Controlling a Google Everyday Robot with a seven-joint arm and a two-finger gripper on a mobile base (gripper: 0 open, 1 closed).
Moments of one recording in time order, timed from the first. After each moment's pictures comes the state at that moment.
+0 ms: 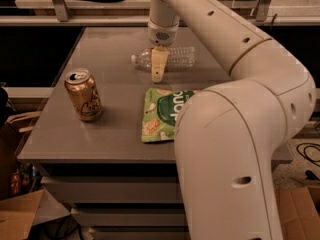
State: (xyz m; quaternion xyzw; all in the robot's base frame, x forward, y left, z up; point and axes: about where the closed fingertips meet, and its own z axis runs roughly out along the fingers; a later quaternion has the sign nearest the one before) arm 0.726 -0.007 0.837 -0.68 0.72 0.00 0.10
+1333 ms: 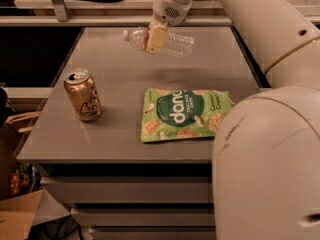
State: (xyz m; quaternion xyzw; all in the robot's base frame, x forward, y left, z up) arm 0.698 0.013 0.925 -0.69 0.68 0.07 0.23
